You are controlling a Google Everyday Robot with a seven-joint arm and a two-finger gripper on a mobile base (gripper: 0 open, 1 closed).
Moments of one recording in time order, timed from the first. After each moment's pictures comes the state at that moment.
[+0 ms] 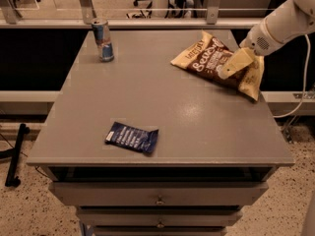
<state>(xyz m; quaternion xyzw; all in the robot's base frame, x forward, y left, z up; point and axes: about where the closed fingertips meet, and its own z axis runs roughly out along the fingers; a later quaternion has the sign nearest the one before) 0.682 -0.247 0.865 -0.43 0.85 0.08 0.29</state>
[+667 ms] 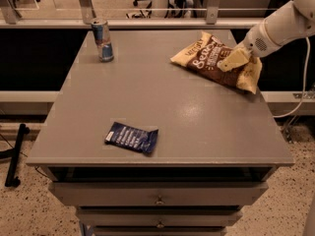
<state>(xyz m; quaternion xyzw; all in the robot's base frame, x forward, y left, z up) 0.689 -0.237 0.862 -0.42 0.85 0.10 0.31</state>
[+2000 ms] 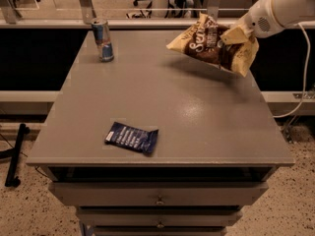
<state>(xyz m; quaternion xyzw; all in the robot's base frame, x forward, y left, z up) 0.689 -0.213 0.939 -0.43 0.80 0.09 0.40</state>
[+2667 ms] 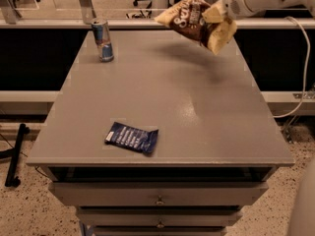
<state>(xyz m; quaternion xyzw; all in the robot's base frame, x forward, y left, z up) 0.763 -0.174 0.966 -0.38 0.80 0.07 0.47</state>
